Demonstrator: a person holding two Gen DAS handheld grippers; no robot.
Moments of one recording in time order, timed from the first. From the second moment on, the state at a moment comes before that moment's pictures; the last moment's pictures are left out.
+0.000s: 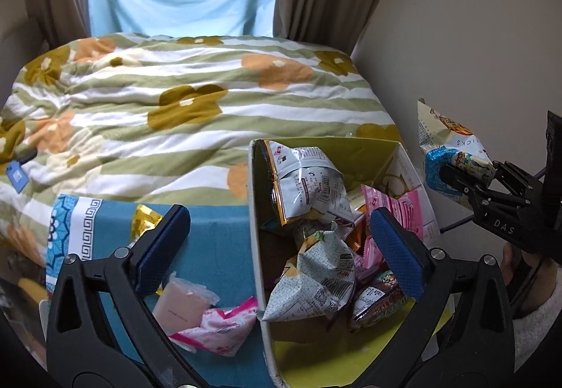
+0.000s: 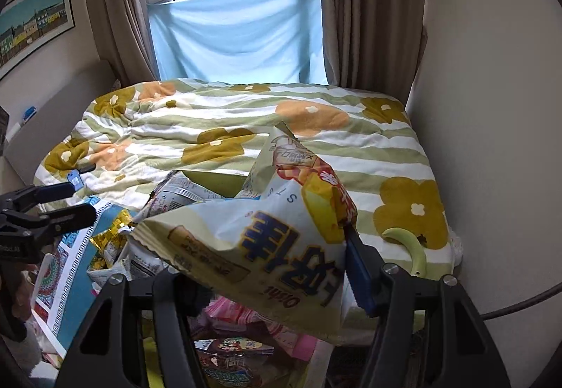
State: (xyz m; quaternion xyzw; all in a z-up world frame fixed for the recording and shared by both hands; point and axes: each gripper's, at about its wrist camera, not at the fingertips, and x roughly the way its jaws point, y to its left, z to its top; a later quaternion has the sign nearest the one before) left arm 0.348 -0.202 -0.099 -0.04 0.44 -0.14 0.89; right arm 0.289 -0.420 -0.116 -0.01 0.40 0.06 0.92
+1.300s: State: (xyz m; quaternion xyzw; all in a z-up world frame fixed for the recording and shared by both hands) left arm 0.244 -0.044 -0.061 -0.03 0.38 -0.16 0.91; right arm 0.193 -0.335 -0.066 0.04 0.33 0.00 0.94
